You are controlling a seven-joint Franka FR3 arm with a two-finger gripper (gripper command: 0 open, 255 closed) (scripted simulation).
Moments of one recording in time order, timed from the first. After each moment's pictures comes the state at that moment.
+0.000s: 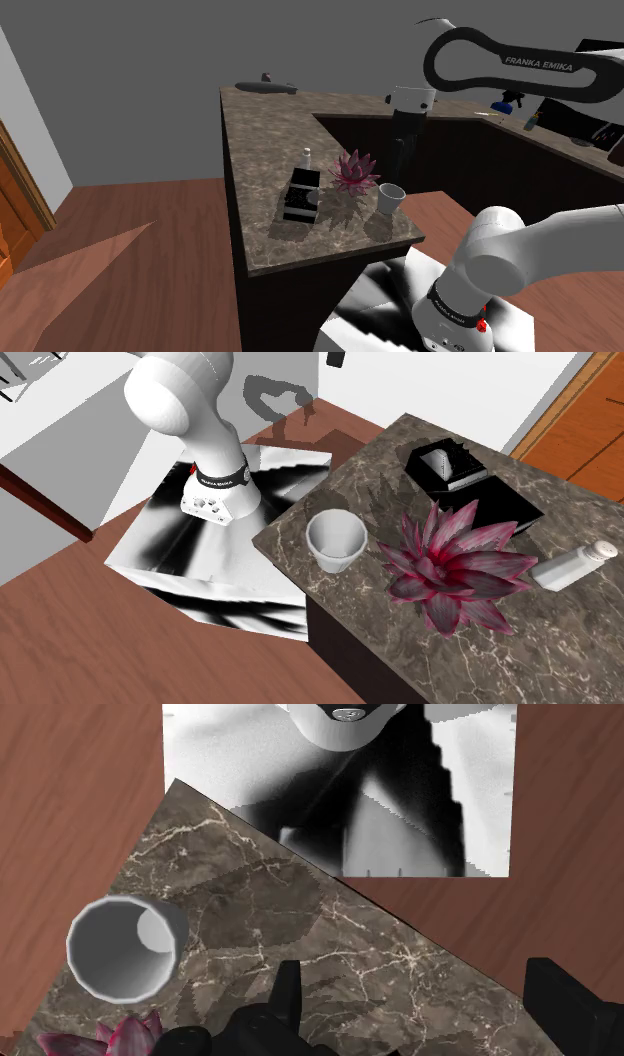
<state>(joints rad) 0.01 -0.80 -0.06 -2.44 0.02 1.47 -0.07</state>
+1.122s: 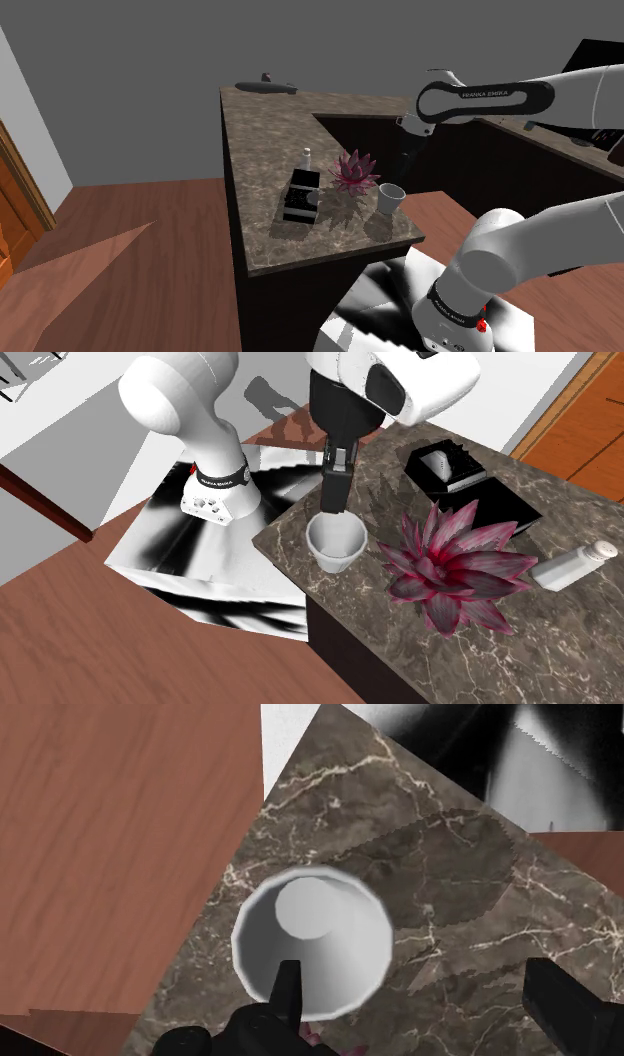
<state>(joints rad) -0.11 -0.66 -0.43 -2.57 -0.18 1.85 -0.41</state>
